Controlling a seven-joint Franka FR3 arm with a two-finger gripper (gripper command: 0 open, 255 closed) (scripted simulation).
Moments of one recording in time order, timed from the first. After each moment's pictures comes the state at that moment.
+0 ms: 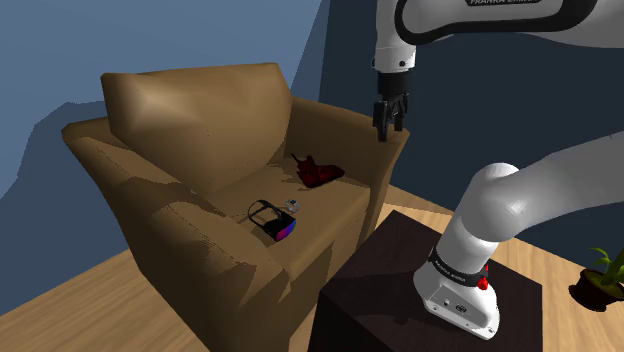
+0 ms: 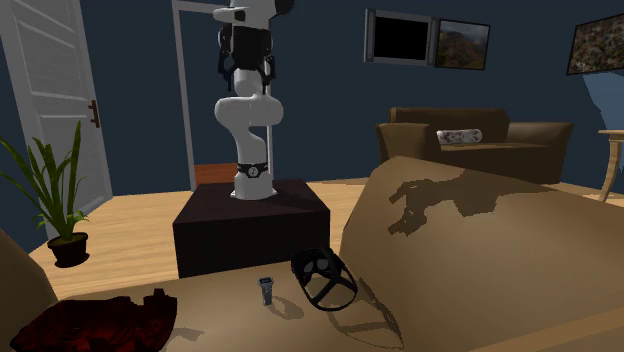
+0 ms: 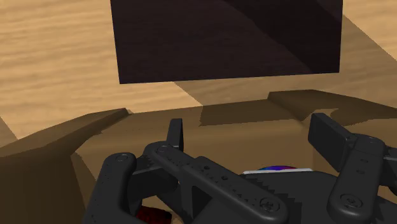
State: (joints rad) arm 0.01 -0.74 0.02 -2.42 -0.06 1.47 0.04
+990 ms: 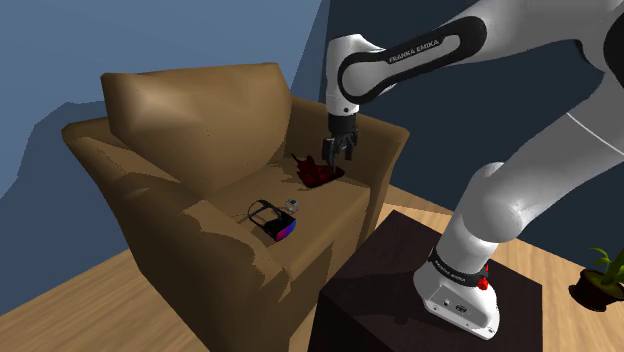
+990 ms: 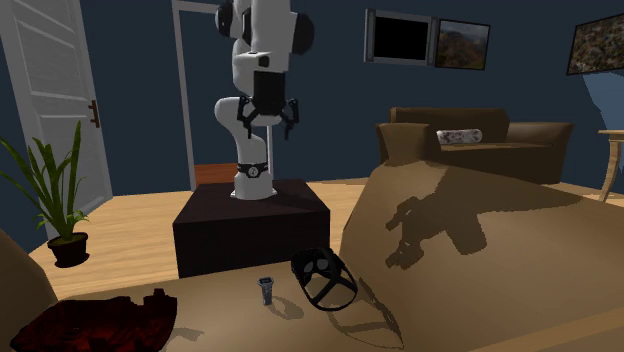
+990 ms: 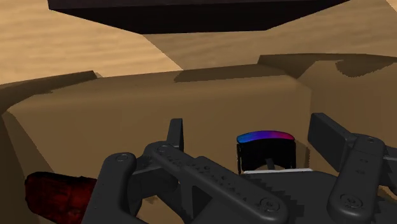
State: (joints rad) arm 0.04 -0.40 0.07 -2.49 -0.01 1.96 0.11
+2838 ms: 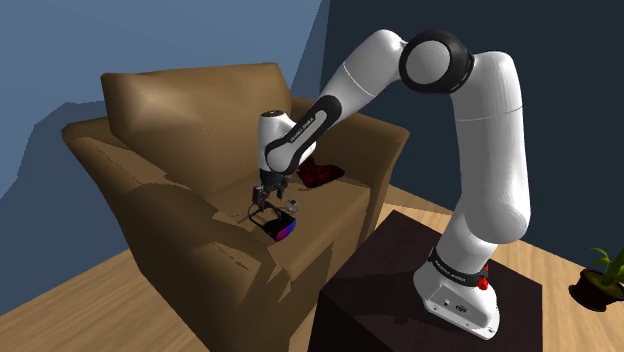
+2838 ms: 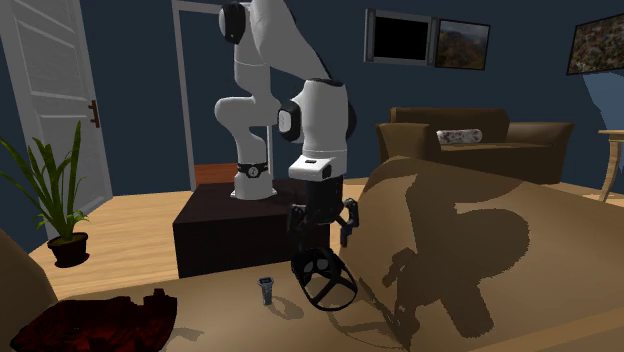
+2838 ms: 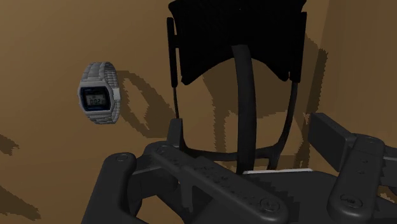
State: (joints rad) arm 0.12 0.48 0.11 -2.05 -0.10 2.54 0.24
